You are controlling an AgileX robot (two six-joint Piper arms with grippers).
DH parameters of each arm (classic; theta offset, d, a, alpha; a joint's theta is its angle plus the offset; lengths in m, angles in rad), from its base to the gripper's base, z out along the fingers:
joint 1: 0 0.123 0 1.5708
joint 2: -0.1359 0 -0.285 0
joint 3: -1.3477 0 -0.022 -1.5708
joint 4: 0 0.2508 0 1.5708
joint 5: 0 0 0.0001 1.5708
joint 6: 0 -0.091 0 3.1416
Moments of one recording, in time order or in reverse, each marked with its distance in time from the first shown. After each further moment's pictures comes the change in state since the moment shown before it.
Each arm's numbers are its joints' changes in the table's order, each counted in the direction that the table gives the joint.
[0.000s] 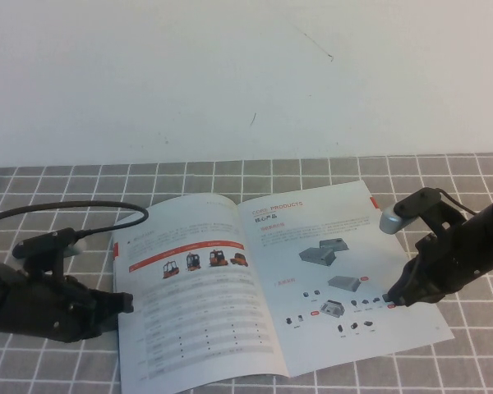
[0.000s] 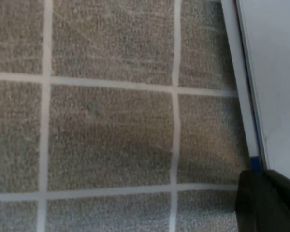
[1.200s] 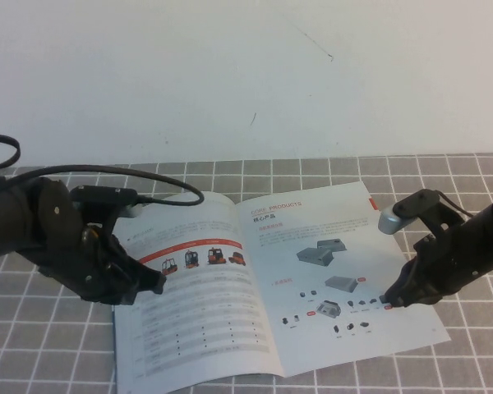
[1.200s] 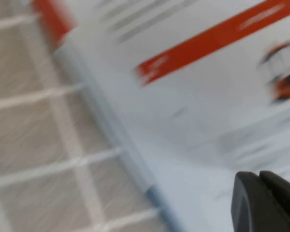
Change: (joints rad) right arm 0.000 -0.004 0.000 0.014 -0.025 0.000; left arm -0.185 0.004 0.288 0.791 -0.245 0.635
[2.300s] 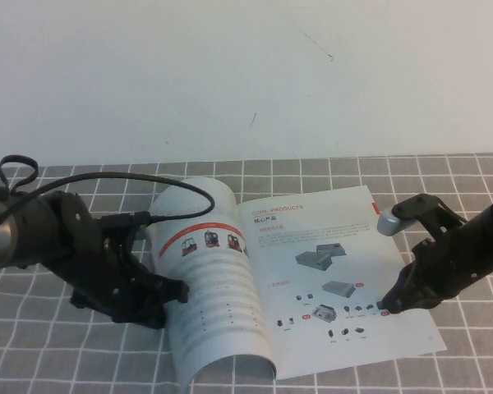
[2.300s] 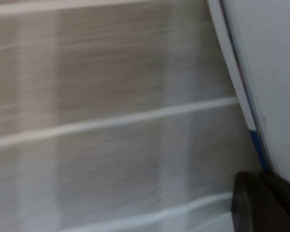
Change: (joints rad) right arm 0.000 -0.011 0.002 0.009 -0.049 -0.017; left arm -0.019 -0.131 0.018 -0.156 -0.044 0.001
